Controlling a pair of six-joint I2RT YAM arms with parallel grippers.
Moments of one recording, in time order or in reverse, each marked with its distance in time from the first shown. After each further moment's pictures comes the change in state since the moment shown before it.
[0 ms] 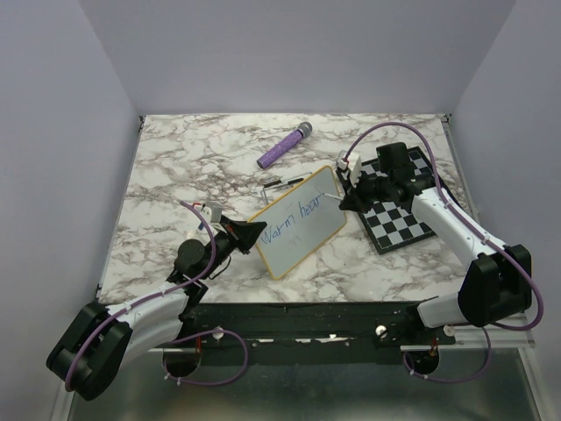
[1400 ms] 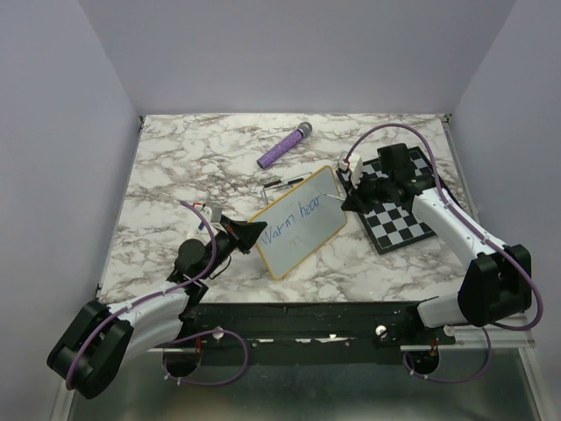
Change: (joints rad) left arm 0.000 0.009 0.000 0.008 0.000 -0.007; right arm -0.011 0.000 -0.011 -0.003 0.017 -0.007
